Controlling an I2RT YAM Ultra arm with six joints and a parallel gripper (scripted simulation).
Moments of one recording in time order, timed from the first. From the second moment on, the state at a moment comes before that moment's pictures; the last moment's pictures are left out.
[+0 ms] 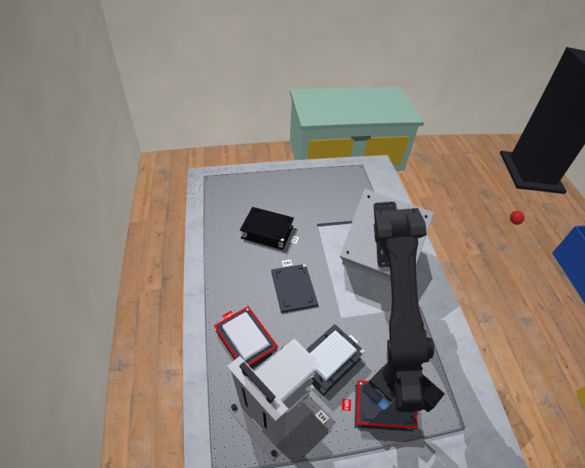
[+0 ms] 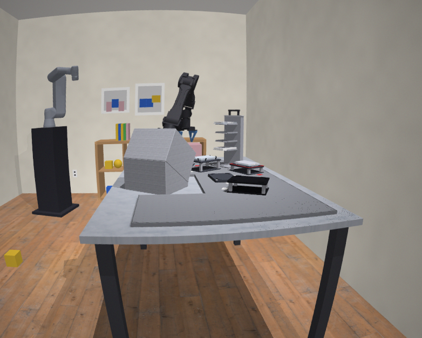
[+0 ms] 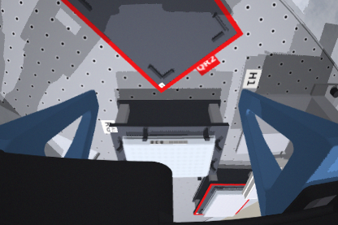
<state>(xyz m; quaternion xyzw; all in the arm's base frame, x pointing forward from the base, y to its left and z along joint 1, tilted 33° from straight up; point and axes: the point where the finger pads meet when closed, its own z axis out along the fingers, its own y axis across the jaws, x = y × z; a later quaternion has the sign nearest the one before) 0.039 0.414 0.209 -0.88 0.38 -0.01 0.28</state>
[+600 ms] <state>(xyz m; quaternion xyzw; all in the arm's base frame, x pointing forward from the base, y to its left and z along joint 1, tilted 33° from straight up) 0.042 0.419 0.193 -0.88 0.38 -0.01 0.28</state>
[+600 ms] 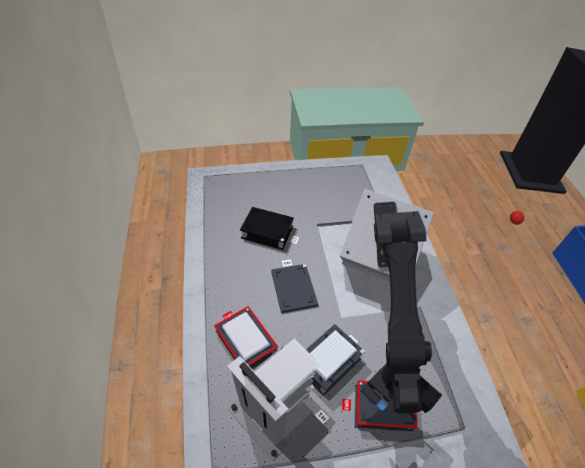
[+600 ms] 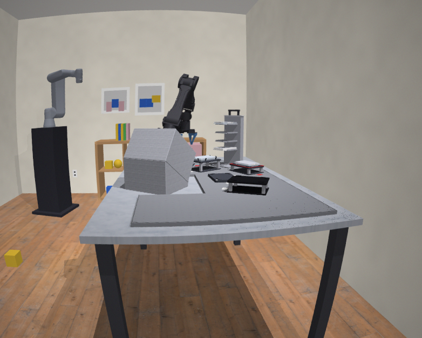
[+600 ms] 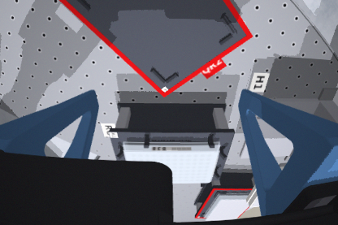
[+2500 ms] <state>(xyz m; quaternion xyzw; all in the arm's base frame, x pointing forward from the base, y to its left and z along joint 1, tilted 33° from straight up) 0.050 0.438 0.167 -0.88 0.38 -0.01 0.28</state>
